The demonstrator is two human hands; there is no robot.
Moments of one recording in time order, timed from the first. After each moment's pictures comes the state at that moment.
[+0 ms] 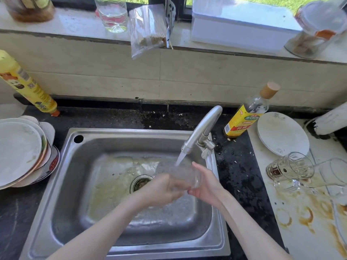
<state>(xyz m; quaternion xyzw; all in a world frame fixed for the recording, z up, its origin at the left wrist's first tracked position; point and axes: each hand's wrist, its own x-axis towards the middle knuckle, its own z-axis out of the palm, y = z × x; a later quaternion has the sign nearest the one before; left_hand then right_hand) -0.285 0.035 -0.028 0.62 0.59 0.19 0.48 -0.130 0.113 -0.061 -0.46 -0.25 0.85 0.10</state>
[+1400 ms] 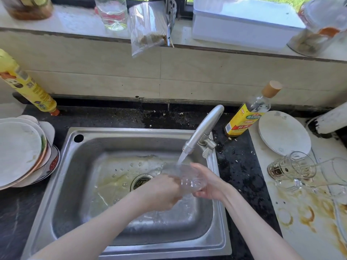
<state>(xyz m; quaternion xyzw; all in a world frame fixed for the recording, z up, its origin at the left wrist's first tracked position) -0.285 0.040 -0.037 0.84 0.50 0.06 0.19 -0.131 0.127 -0.053 -0.55 -0.31 0.78 -0.02</state>
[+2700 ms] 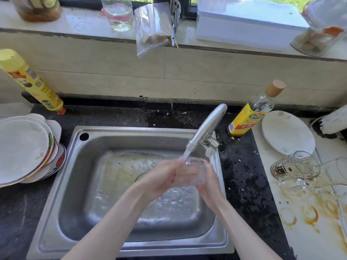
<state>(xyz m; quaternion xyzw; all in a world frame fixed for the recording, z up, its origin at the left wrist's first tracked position) -0.284 0.046 -0.005 0.15 0.51 0.41 0.74 -0.139 0.097 -0.072 -0.48 -0.34 0.76 0.29</state>
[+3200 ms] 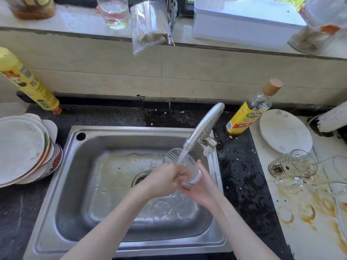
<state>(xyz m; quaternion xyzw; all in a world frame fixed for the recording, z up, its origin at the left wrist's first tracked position) -0.285 0.047 -0.014 0.61 0.64 0.15 0.44 -0.138 0.096 -0.067 -0.48 -0.06 0.85 0.20</state>
